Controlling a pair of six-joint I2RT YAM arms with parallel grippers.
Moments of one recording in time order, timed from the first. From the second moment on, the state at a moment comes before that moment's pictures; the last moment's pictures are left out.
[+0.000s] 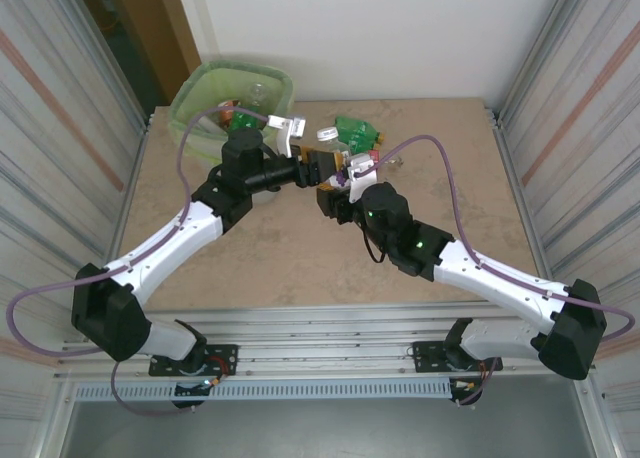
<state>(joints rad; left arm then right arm) -0.59 1.40 1.19 0.08 0.53 -0.57 0.93 1.19 0.95 0.00 0.42 0.22</state>
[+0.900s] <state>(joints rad) -0.59 1.40 1.19 0.05 0.51 -0.53 0.93 1.19 0.96 -0.01 0.43 0.19</state>
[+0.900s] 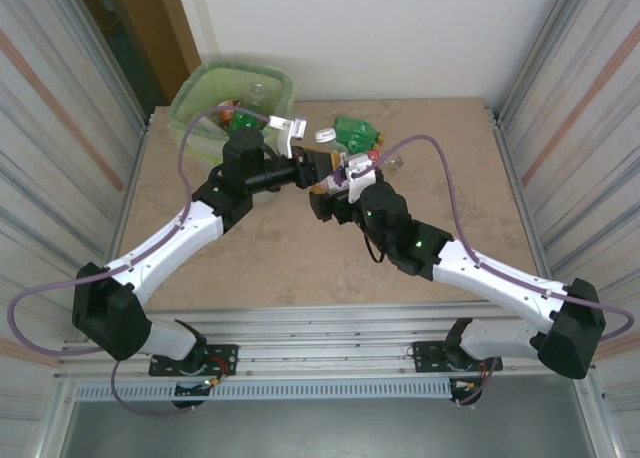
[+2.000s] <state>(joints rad) -0.02 1.48 1.52 -0.10 0.43 -0.46 0.79 0.83 0.79 -0.10 0.53 0.34</state>
